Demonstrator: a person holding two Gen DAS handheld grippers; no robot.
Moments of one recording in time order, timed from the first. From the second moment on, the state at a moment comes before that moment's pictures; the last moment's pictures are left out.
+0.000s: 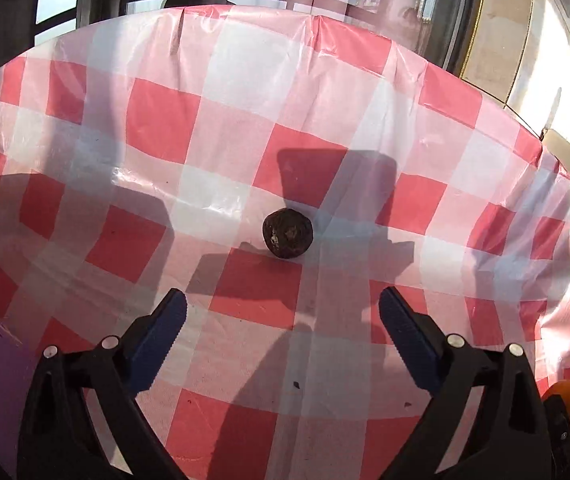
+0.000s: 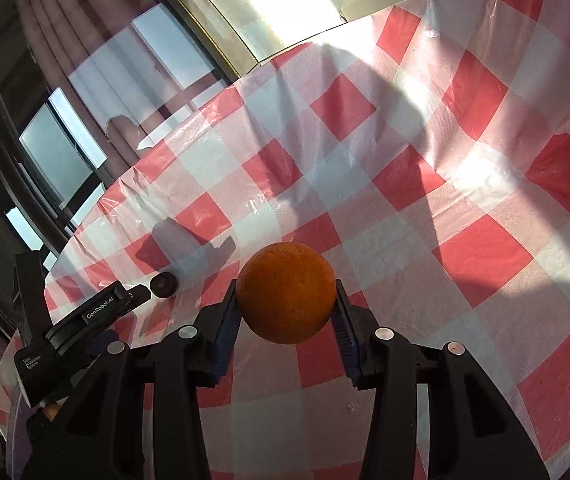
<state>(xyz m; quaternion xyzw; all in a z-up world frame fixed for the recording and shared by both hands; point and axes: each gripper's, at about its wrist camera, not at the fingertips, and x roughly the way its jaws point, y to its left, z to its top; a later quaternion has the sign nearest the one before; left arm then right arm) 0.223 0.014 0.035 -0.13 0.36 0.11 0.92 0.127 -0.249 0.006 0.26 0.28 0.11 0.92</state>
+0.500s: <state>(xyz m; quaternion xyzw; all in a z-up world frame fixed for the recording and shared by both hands) 0.286 0.017 0.013 -0.04 0.41 0.09 0.91 0.131 -0.249 0.004 0.26 0.29 0.11 0.92</state>
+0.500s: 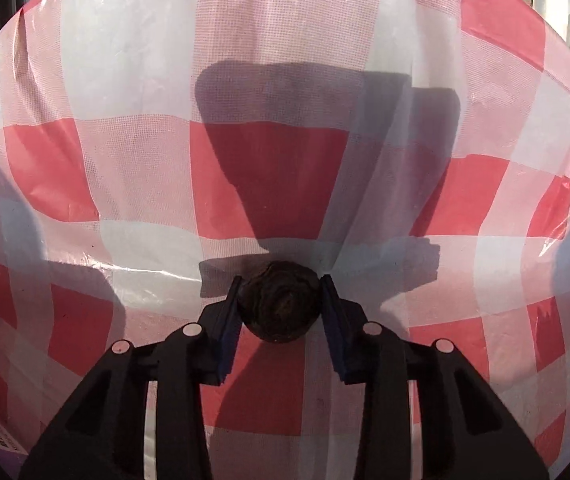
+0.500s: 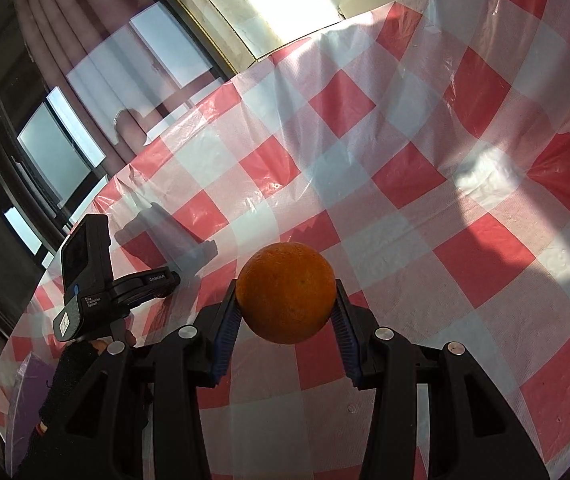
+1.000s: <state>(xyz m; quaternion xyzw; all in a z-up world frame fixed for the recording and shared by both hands) 0.022 -0.010 0.033 -0.12 0.27 -0.05 0.95 0.128 -0.248 0.005 0.26 0.28 0.11 0.92</state>
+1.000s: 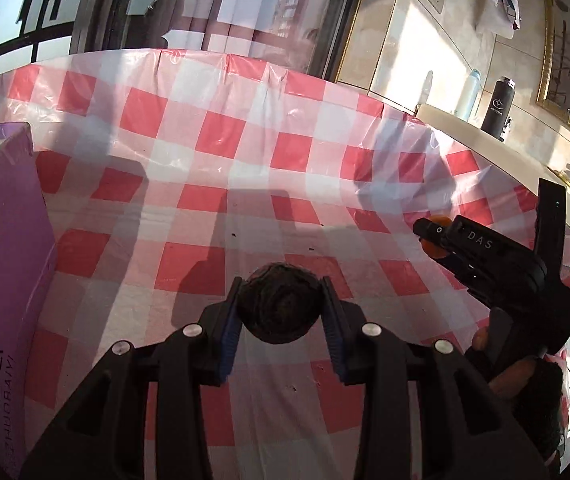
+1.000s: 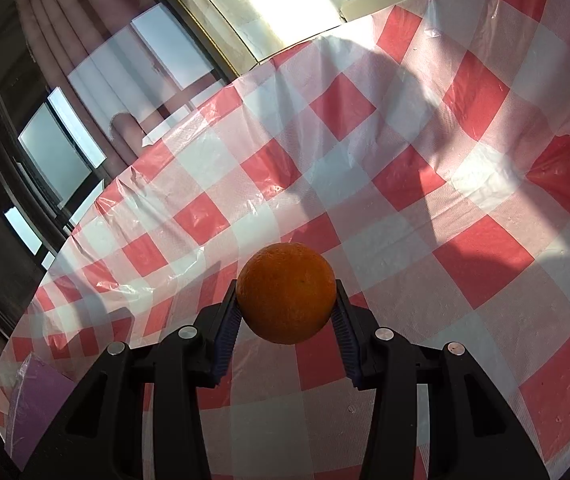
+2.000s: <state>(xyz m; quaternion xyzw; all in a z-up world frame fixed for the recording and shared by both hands) 0.045 0.017 0.021 -0.24 0.27 -0.10 0.93 0.112 -0.259 0.013 0.28 0.25 0.13 0.92</state>
